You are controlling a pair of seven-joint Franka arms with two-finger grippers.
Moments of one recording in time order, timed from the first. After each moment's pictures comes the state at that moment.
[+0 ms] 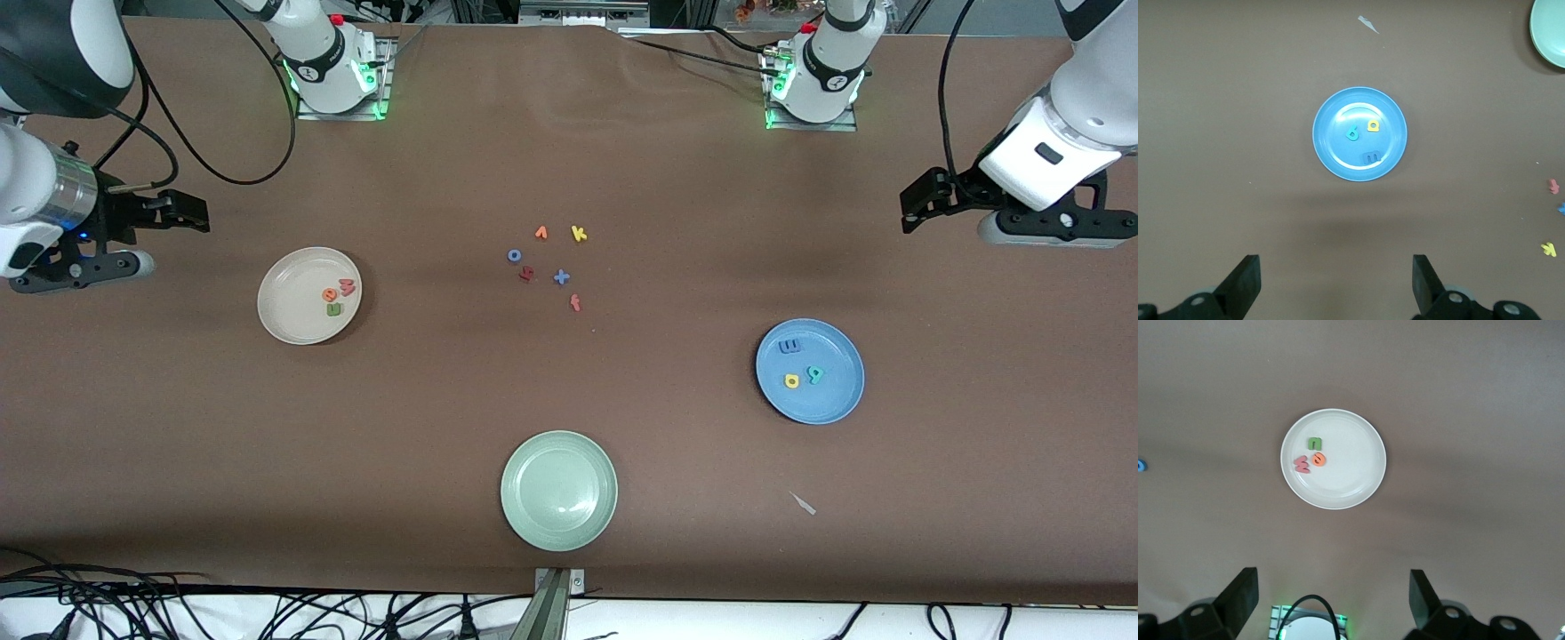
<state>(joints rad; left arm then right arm) -0.04 -0.03 -0.07 -1.69 0.01 1.65 -0.09 0.10 0.14 -0.06 -1.56 -0.04 1.47 -0.15</state>
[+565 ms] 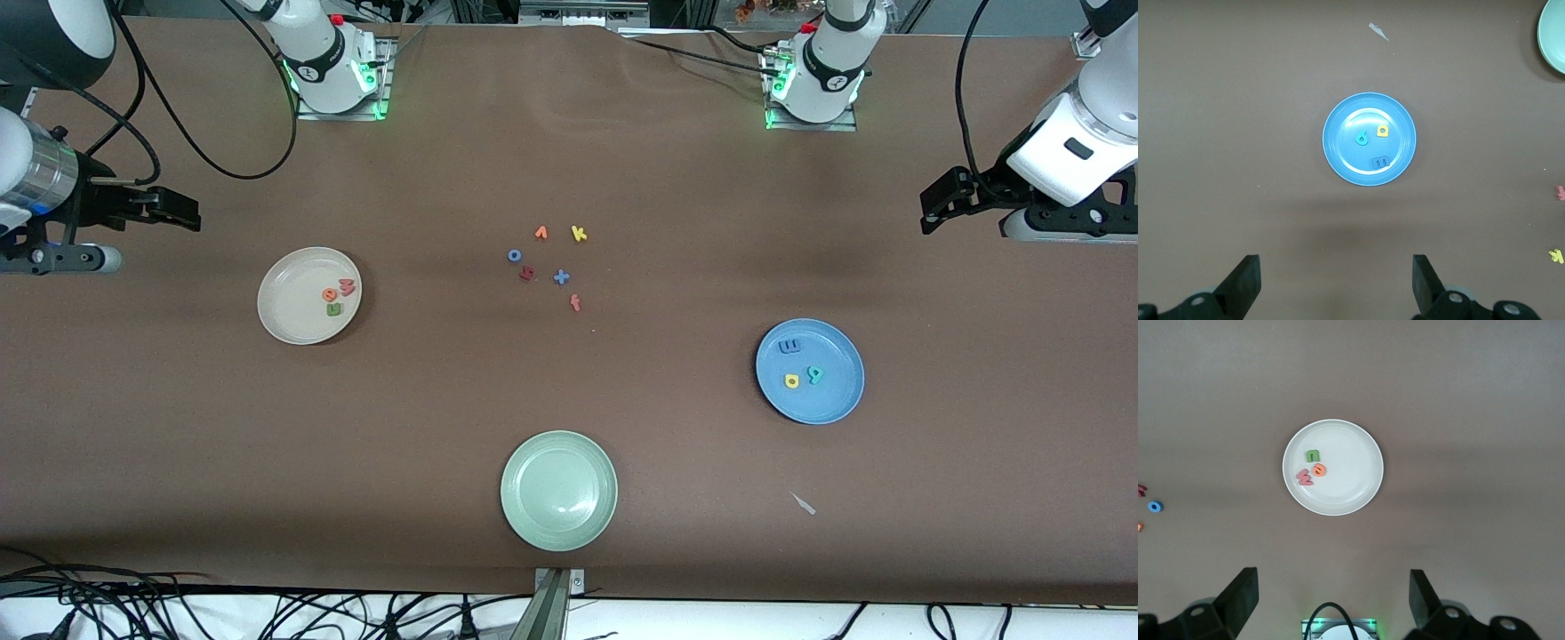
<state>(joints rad) -0.04 -0.04 -0.05 -1.68 0.01 1.66 -0.07 0.07 0.11 -0.03 -1.56 -0.03 1.48 0.04</state>
